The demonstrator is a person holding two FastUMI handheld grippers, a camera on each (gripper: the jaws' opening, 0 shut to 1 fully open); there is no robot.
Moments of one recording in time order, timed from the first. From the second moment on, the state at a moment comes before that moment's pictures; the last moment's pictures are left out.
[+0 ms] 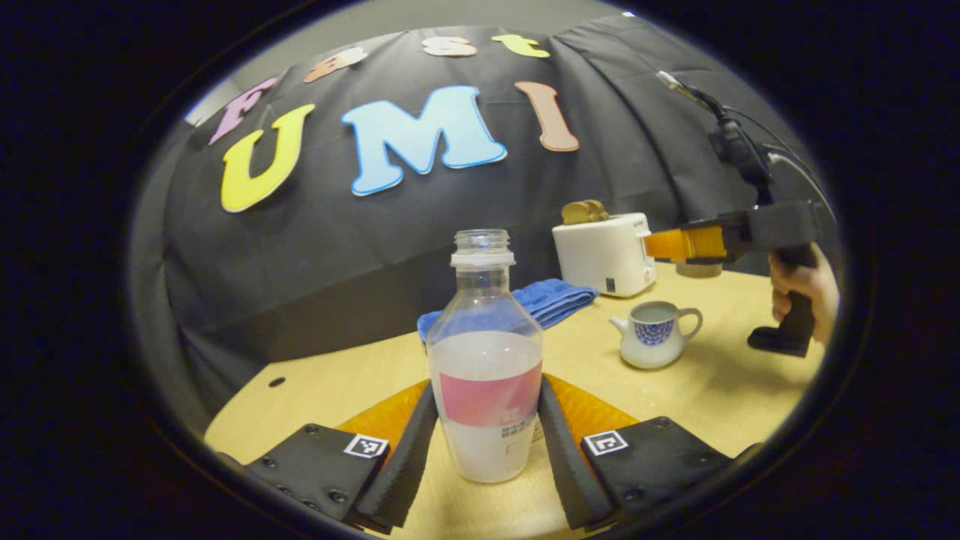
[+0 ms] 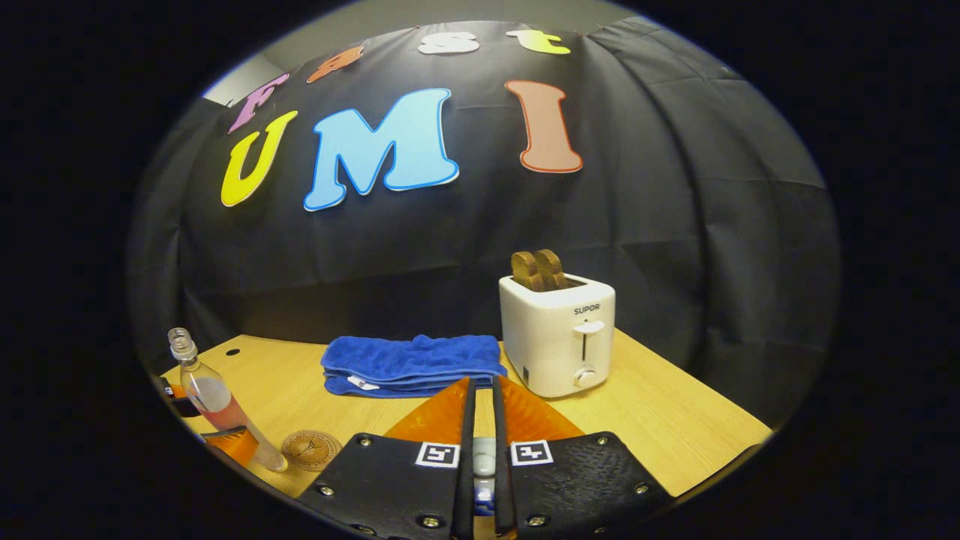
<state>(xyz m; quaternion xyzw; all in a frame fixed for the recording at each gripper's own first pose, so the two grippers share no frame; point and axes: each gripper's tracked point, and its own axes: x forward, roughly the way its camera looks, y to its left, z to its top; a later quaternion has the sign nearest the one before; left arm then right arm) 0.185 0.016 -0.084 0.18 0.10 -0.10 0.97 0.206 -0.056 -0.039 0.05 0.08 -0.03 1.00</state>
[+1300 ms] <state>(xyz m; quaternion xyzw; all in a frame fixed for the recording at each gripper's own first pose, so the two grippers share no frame) 0.262 -0.068 -0.094 0.70 0.13 -0.18 0.68 0.163 -0.146 -0.010 0.07 0.05 -0.10 0.99</state>
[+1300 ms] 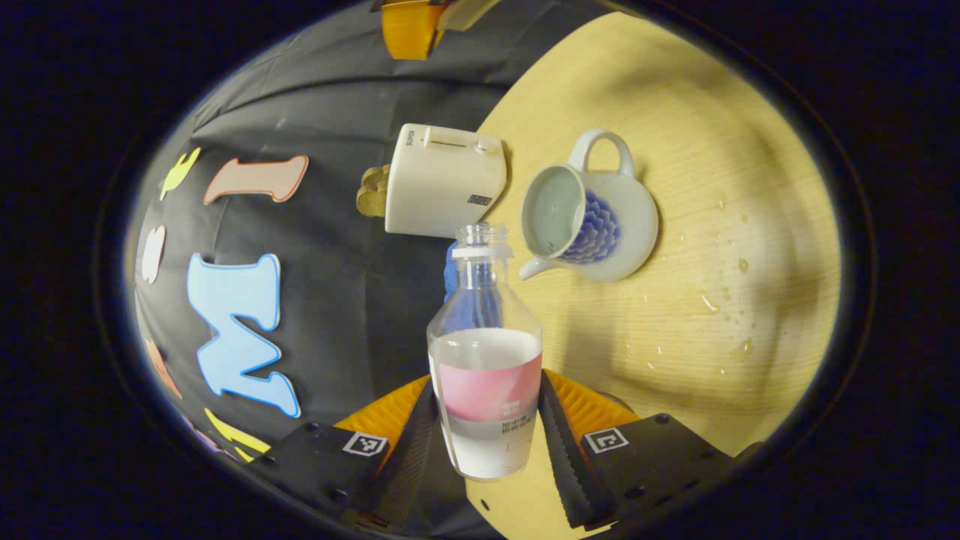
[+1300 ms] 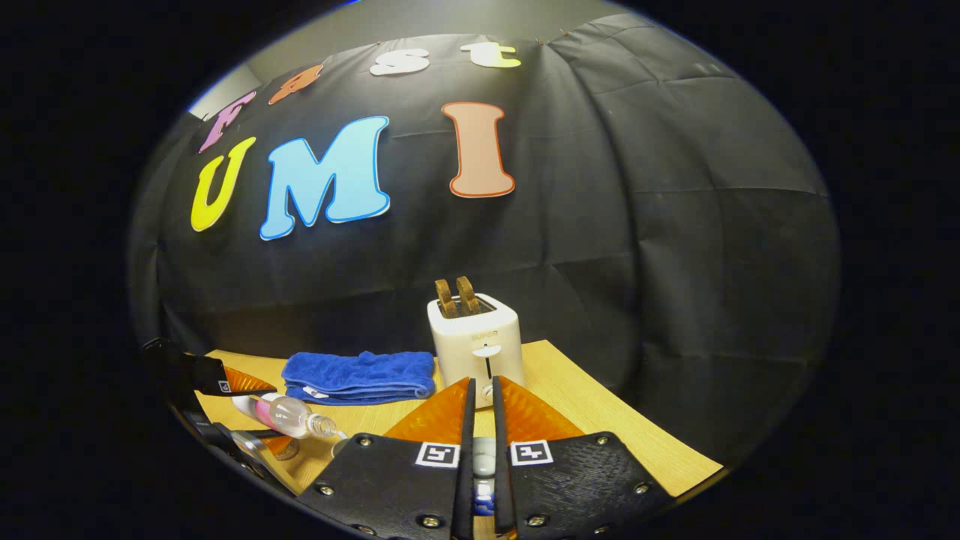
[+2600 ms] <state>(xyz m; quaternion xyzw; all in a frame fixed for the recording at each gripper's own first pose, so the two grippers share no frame) 0.262 -0.092 -0.051 0.87 0.12 -0.17 0.45 0.164 -0.136 -0.004 0.08 0.04 -0.07 0.99</state>
